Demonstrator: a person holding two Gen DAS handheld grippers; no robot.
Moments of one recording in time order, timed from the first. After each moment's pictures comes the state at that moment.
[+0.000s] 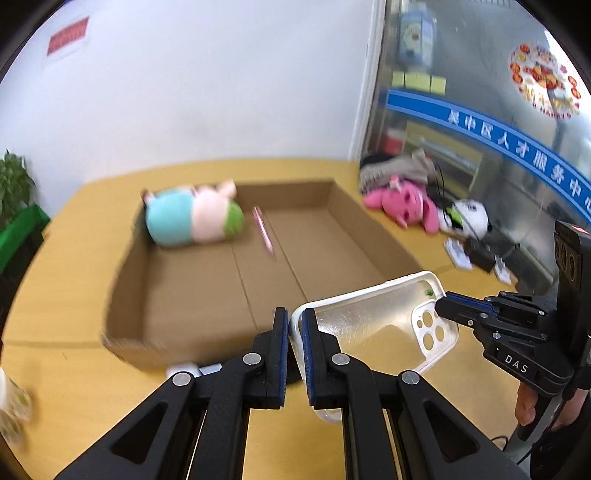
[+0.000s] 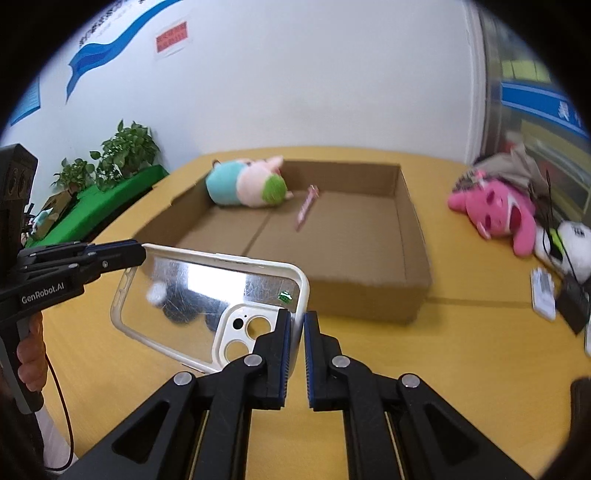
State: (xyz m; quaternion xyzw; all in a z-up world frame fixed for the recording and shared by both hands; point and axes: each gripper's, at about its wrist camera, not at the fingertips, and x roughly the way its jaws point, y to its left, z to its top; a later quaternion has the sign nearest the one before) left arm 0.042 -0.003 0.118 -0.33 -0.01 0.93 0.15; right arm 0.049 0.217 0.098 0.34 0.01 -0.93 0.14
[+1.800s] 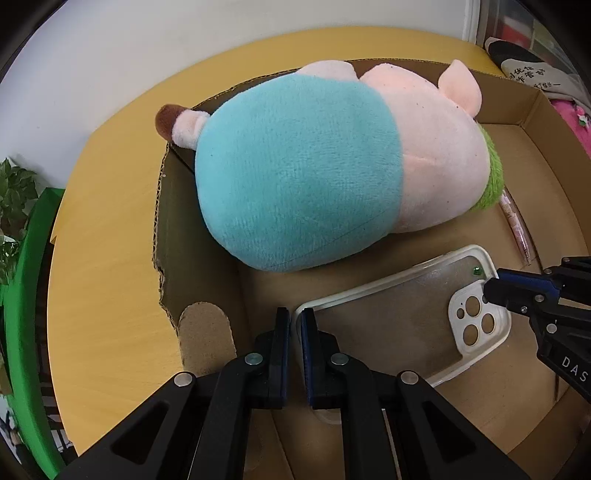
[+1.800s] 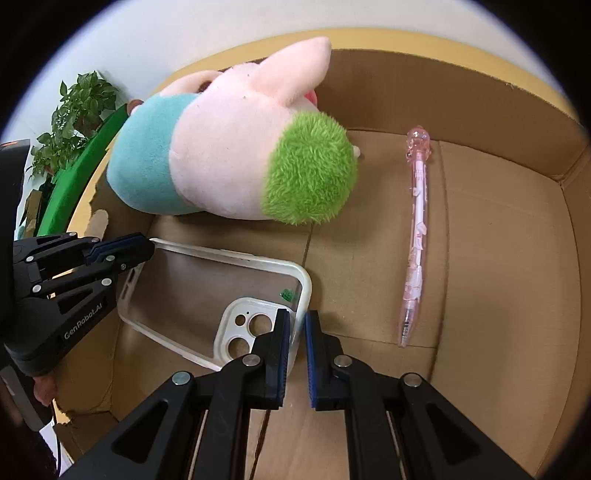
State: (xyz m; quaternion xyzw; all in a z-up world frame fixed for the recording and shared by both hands) left arm -0.244 -0.094 -0.009 -0.56 0.11 0.82 0.02; right arm -0.259 0.090 -0.019 0.58 -0.03 -0.80 0.17
